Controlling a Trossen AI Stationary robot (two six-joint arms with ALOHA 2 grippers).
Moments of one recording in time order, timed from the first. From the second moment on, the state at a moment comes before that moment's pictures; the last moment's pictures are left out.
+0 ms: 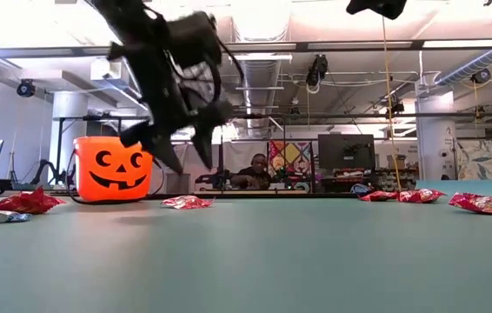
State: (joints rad) left arm 0.10 1.69 1.01 -0.47 -0.49 -1.04; right arm 0.23 1.25 1.30 -0.85 0.13 0.48
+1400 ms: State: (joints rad) left arm 0.15 1.60 0.99 -0.56 -0.46 -0.89; right arm 0.35 1.20 1.30 -1.21 0.56 0.70
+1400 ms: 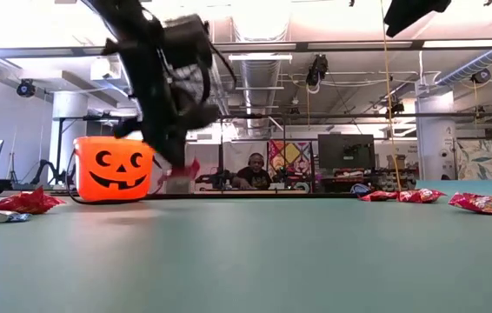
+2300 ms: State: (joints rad) left arm 0.93 1.59 1.46 -1.15 -0.29 -0.42; right arm 0.40 1.21 1.30 -0.92 0.17 0.65
